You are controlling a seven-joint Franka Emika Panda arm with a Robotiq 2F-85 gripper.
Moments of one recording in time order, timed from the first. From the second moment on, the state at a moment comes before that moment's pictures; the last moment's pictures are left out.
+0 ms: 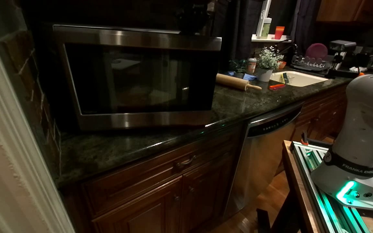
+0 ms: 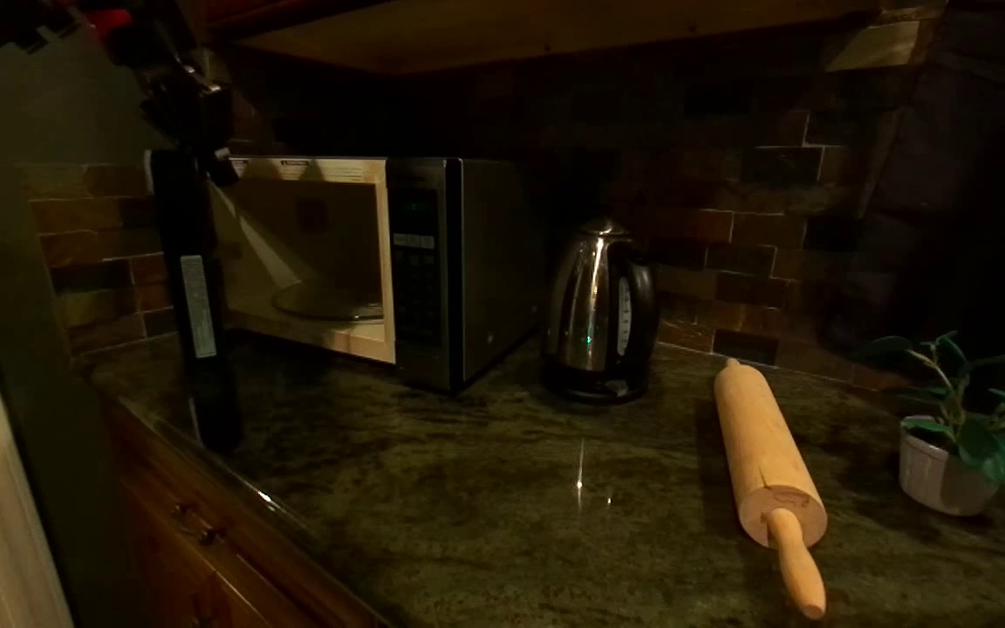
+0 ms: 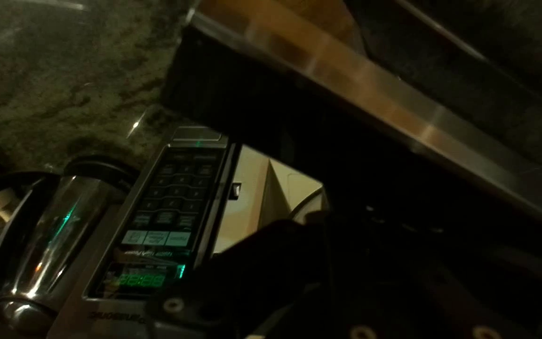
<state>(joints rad) 0.06 -0.14 0.12 -1.87 -0.32 1.95 0.77</state>
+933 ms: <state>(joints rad) 0.08 -0.14 0.13 -1.84 0.03 1.79 0.56</state>
